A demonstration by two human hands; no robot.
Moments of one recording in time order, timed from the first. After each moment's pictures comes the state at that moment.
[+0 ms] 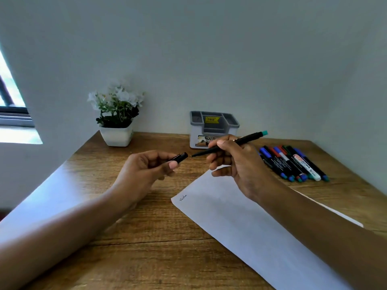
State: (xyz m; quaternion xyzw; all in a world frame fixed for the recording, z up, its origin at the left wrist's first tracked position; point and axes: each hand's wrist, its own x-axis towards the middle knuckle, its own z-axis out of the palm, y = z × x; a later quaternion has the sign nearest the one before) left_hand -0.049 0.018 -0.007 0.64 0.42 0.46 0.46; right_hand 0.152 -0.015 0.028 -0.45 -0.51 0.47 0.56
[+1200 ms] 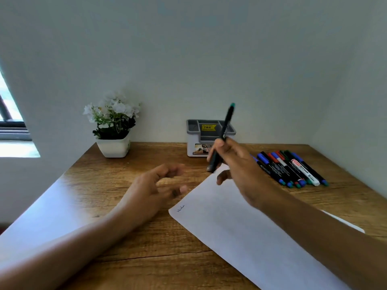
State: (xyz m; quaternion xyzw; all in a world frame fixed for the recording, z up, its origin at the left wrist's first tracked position) left_hand -0.042 0.019 -0.016 0.77 0.45 0.34 0.30; right_hand 0.157 -0.013 0.031 -0.49 -0.58 0.38 0.52
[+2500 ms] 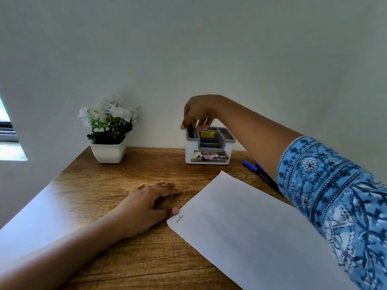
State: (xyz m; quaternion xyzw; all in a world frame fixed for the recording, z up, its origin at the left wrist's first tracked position) left_hand -0.054 0.045 -0.025 0.86 0.46 0.11 0.21; right_hand 0.130 0.162 0.133 -0.67 -0.72 0.16 0.06
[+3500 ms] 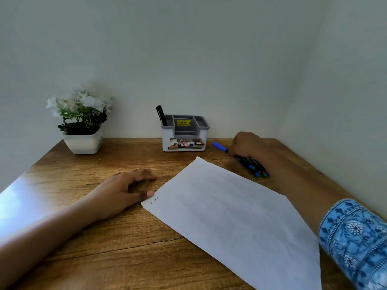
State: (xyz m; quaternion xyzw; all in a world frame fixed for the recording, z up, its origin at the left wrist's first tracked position) left_hand -0.053 0.042 -0.023 0.84 0.48 0.12 0.22; right_hand 0.285 0.065 0.034 -0.80 -0.59 0.02 0.05
